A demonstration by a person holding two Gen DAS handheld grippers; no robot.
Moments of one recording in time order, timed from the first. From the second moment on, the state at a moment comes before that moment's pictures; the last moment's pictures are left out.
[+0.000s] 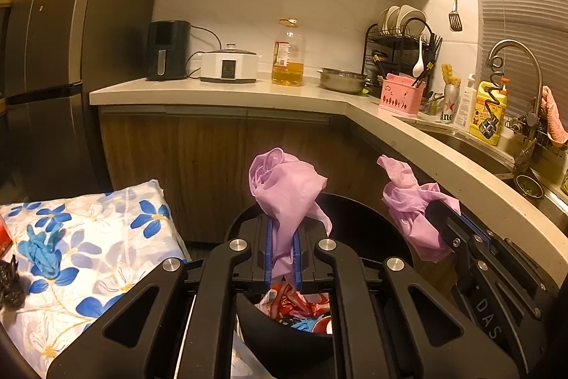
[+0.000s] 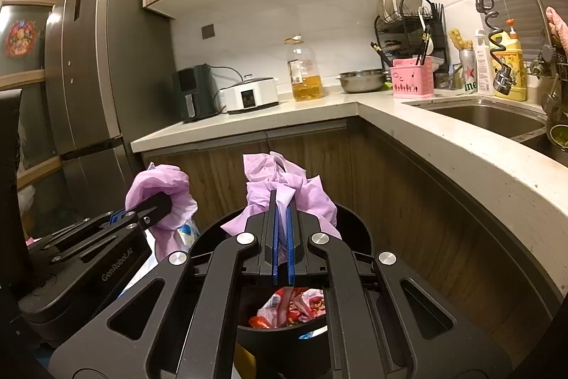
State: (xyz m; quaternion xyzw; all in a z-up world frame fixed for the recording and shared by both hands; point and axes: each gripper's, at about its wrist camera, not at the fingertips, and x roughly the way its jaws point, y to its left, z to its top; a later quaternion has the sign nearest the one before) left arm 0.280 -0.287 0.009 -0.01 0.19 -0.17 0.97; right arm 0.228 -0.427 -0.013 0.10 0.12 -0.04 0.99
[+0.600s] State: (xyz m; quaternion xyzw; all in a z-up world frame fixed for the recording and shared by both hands) left arm 0.293 -0.291 -0.001 -0.01 0.20 -0.18 0.96; right arm 0.250 -0.435 -0.023 0.11 0.15 -0.04 0.98
